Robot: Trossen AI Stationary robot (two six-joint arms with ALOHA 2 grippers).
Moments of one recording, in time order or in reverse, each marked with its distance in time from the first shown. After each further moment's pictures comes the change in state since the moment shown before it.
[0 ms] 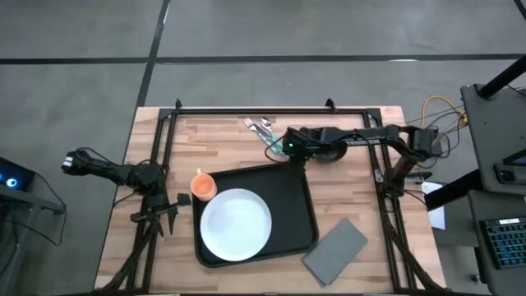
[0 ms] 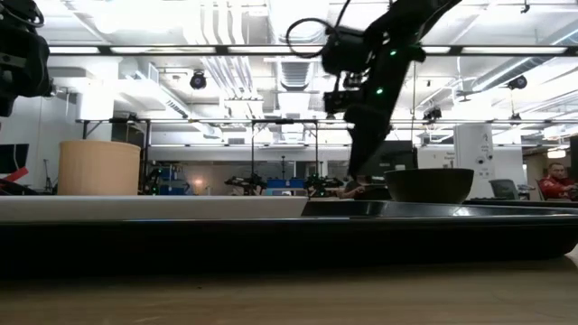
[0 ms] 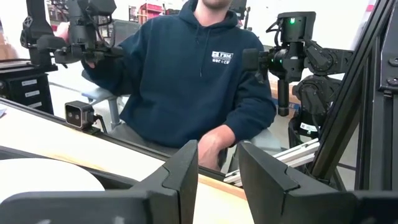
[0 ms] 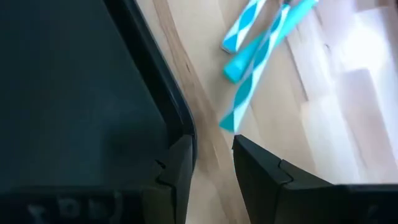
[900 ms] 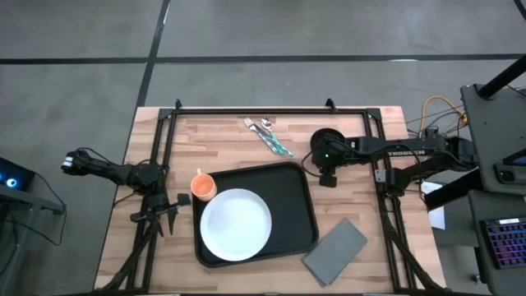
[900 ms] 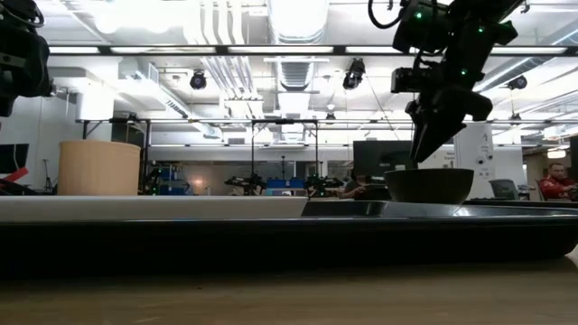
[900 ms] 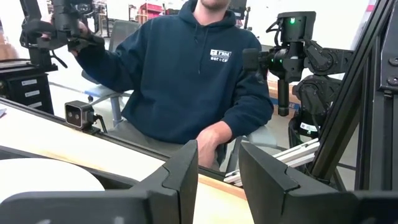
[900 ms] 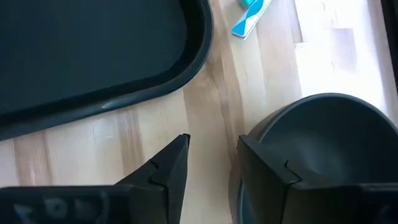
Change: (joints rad) left arm 0.000 0.000 0.000 0.000 0.000 0.000; right arm 0.055 -0.439 -0.370 -0.004 0.023 -0.143
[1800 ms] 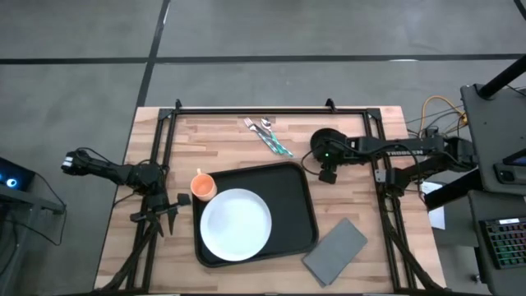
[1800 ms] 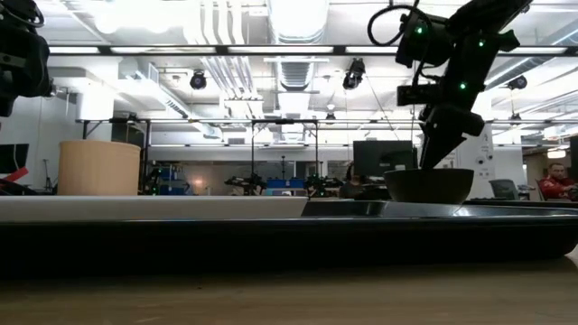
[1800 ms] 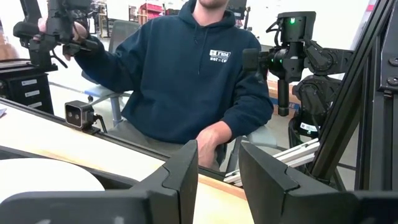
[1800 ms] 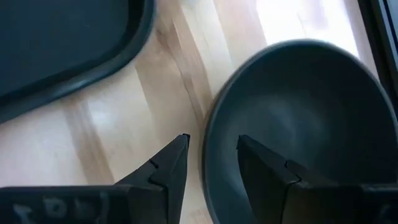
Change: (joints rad) left arm 0.000 0.000 0.000 0.000 0.000 0.000; right arm -0.040 0.006 -0.045 -0.005 0.103 0.117
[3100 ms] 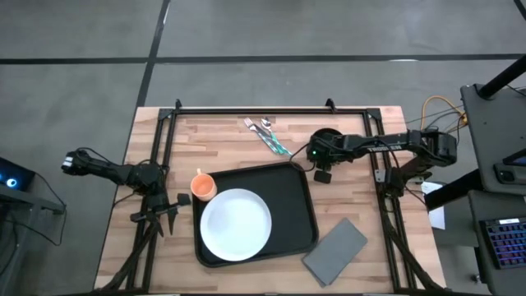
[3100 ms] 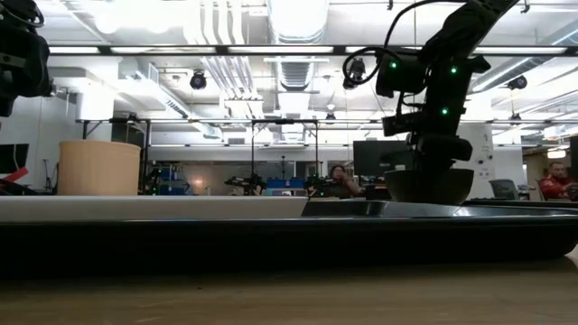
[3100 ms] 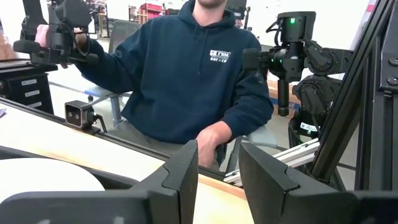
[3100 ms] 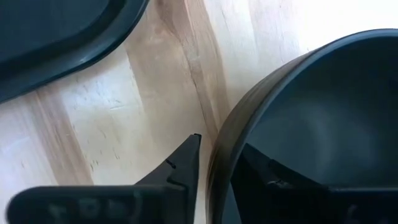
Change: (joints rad) left arm 0.000 0.000 0.000 0.000 0.000 0.000; right arm -0.055 0.210 0.053 0.027 -0.055 -0.064
